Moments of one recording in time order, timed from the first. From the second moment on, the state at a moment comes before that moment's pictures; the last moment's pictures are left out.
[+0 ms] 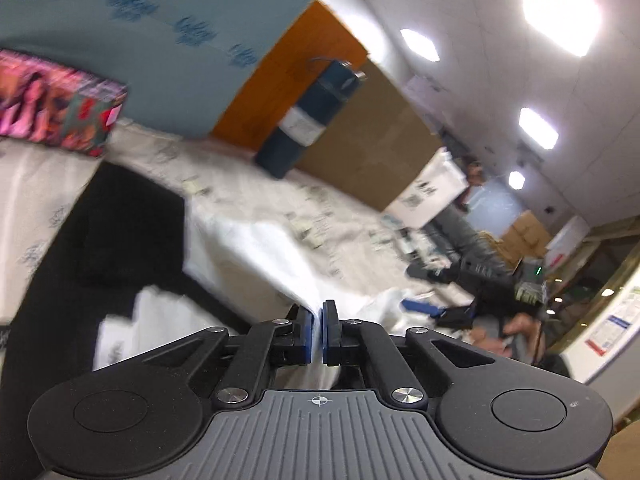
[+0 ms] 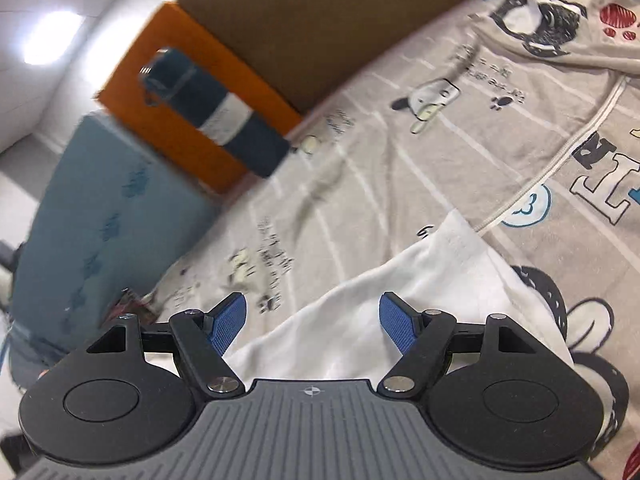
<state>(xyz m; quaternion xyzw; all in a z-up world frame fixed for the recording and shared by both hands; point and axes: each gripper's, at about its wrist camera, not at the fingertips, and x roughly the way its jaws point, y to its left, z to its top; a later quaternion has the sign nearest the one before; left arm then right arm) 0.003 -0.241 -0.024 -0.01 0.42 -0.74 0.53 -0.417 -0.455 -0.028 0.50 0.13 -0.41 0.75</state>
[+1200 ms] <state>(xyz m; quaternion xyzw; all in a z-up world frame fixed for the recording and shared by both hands) 0.011 -0.245 -0.053 -0.02 0.47 -0.72 0.51 -0.397 -0.473 -0.028 0.43 0.24 -0.55 0.68</state>
